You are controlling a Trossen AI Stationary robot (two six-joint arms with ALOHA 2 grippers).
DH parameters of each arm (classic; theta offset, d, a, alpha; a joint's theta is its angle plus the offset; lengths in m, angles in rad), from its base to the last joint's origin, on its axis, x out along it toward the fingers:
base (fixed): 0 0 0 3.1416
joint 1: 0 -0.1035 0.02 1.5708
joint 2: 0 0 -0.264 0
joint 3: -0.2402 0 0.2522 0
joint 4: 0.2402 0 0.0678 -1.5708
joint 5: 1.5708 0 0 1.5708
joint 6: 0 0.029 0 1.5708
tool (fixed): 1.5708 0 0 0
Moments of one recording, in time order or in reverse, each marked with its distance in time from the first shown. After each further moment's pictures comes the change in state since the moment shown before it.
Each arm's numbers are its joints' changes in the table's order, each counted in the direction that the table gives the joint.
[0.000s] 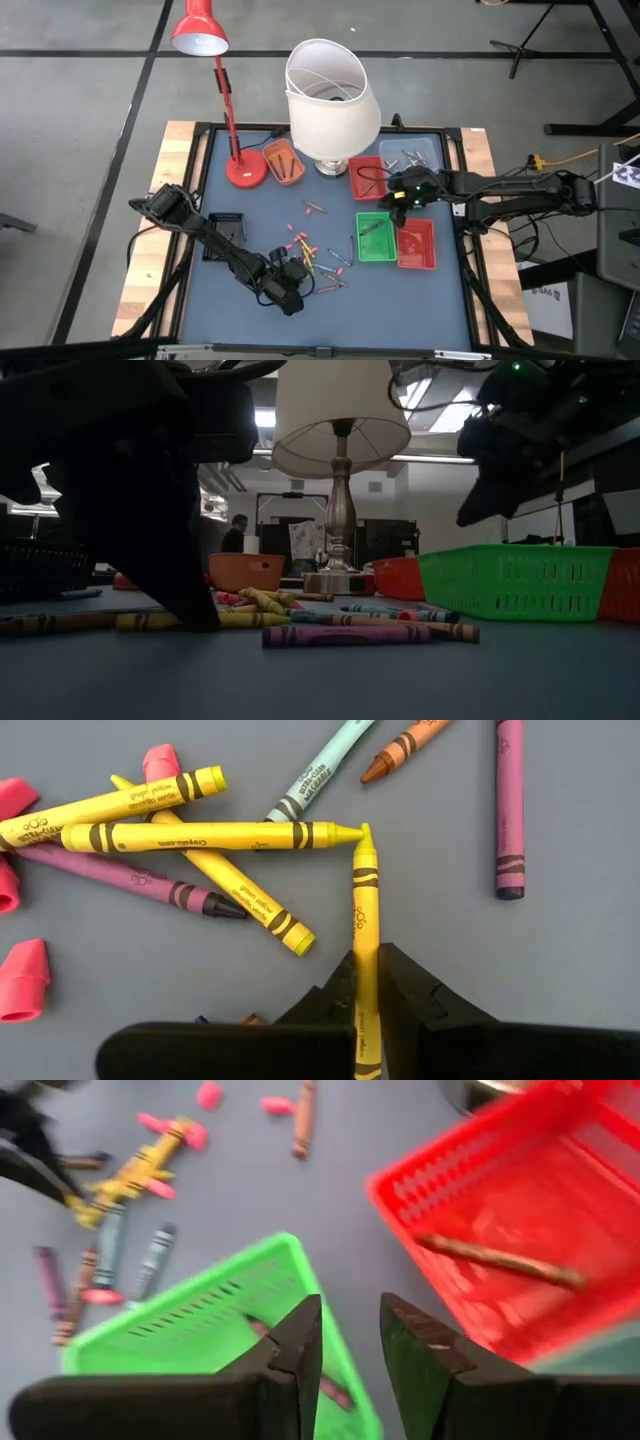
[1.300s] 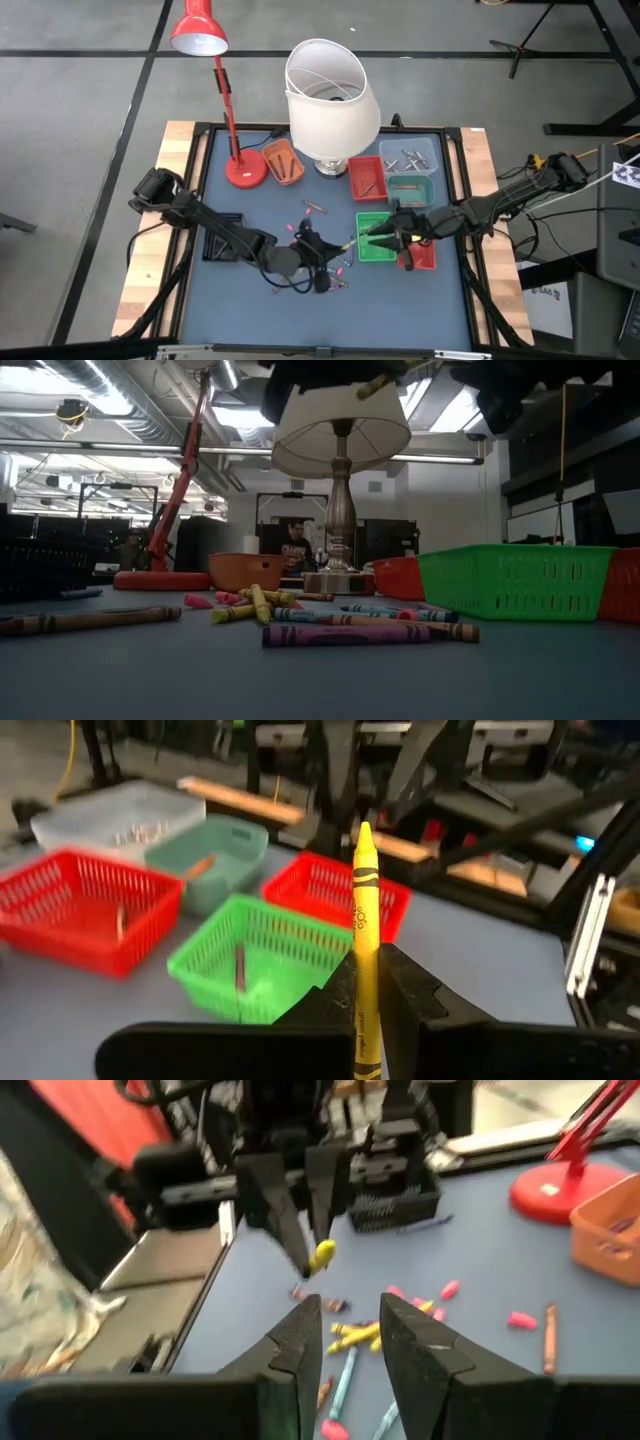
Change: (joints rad) left arm -0.131 -0.175 0.001 -0.673 -0.282 0.464; right arm -0.564 0.000 0.000 -0.535 0.342 0.007
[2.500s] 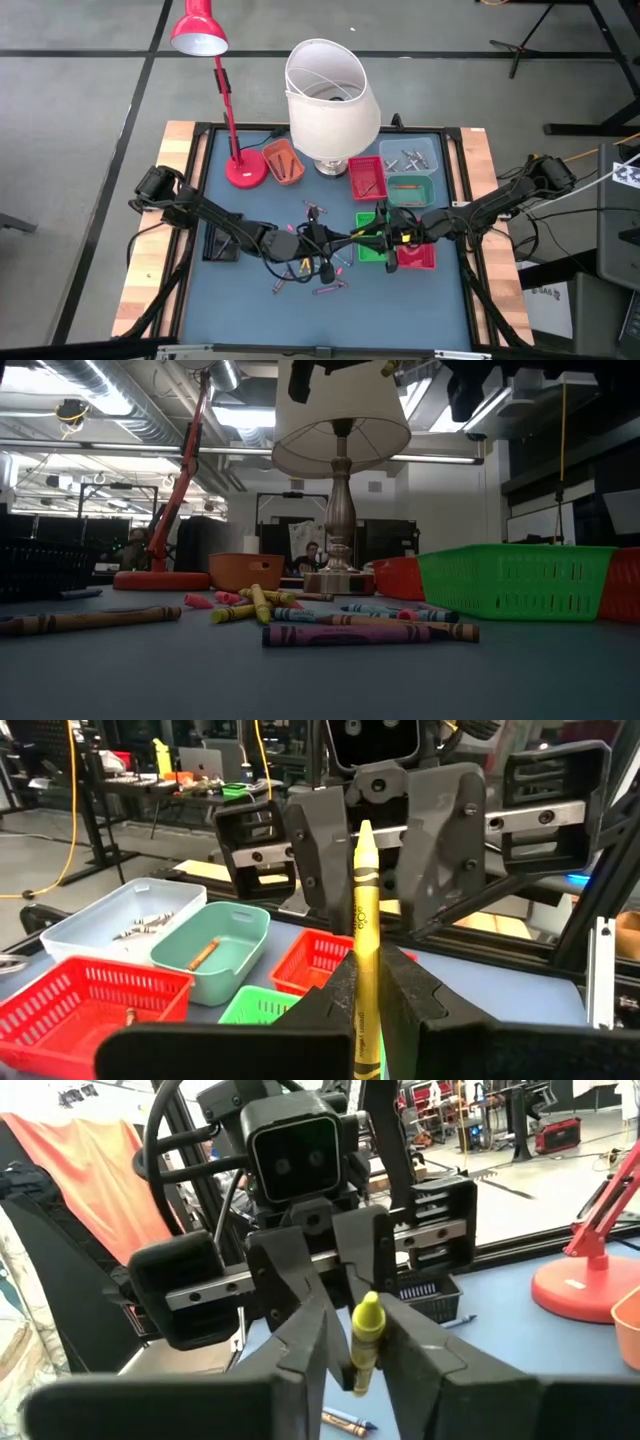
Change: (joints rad) left arm -0.063 -0.003 -0.001 -0.189 0.057 0.245; right arm 0.002 0.255 0.000 -0.533 0.045 -0.029
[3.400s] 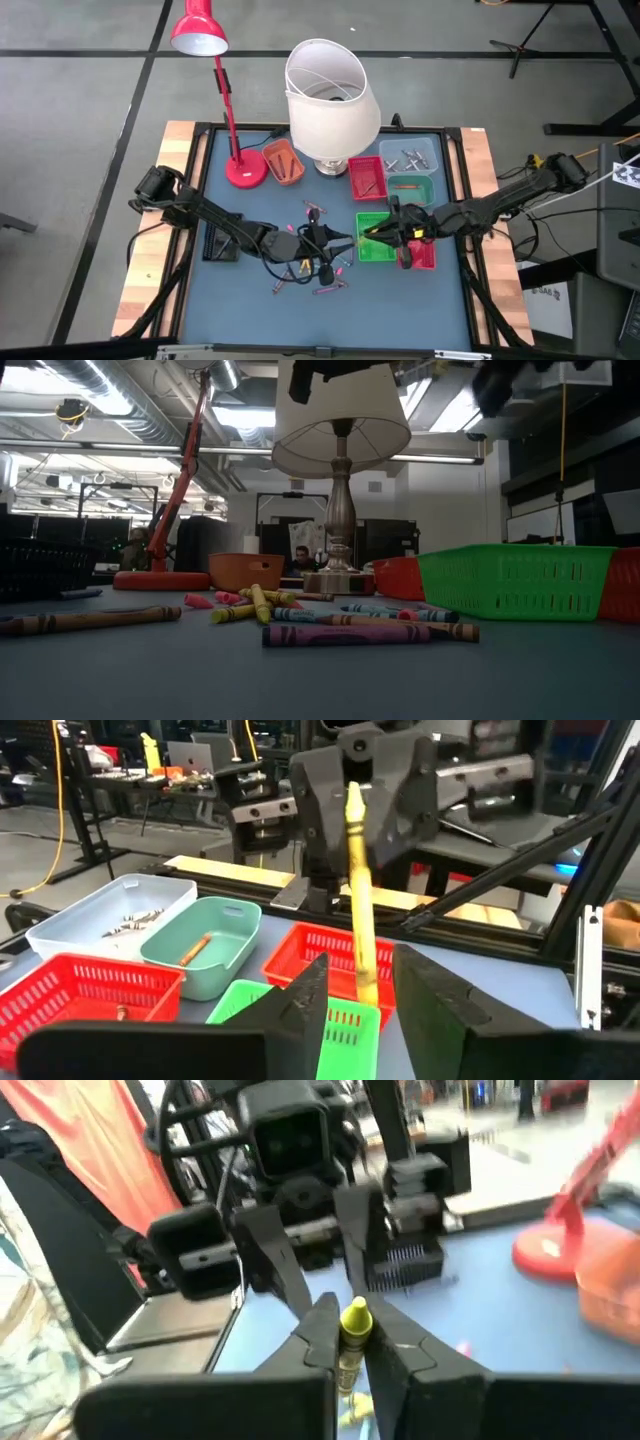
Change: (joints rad) left arm 0.003 0.002 0.000 0.014 0.023 -0.002; right arm 0.000 -0.238 0.000 0.371 -0.017 0.032
